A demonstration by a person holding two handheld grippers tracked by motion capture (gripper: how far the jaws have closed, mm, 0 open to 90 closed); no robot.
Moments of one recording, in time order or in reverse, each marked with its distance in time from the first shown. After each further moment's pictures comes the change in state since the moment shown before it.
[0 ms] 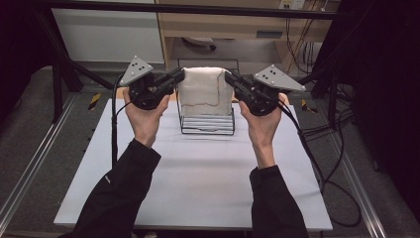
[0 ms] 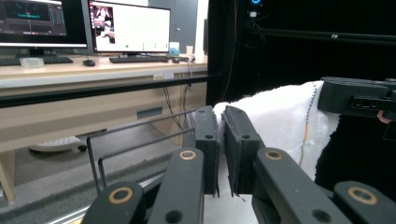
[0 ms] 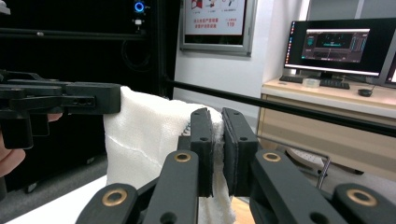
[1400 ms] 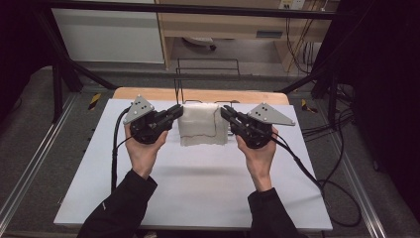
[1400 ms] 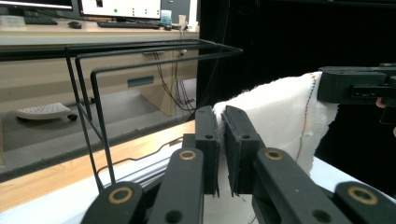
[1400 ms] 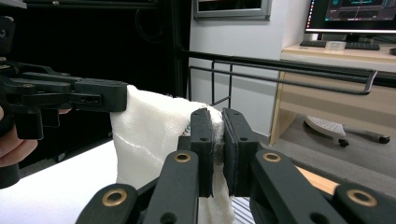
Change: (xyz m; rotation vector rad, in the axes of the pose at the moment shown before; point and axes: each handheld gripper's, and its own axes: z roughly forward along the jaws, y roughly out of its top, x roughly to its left) left arm -0.015 -0.072 -0.027 0.097 -0.029 -0.041; right arm 0.024 -0.067 -0.026 0.098 0.055 0.042
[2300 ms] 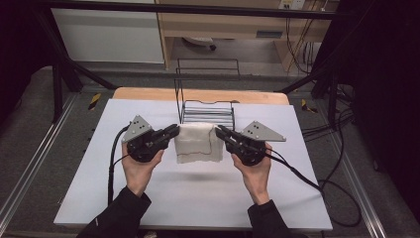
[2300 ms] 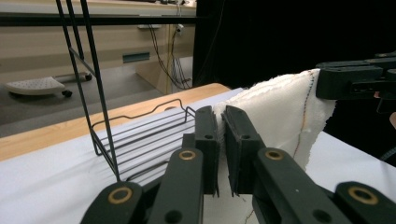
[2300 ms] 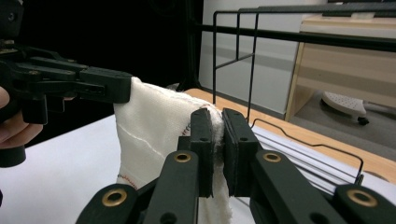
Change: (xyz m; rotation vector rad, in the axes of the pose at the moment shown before) left arm -0.004 -0.041 -0.019 0.077 -0.014 -0.016; right arm 0.017 -0.039 -0.006 0.085 0.050 0.016
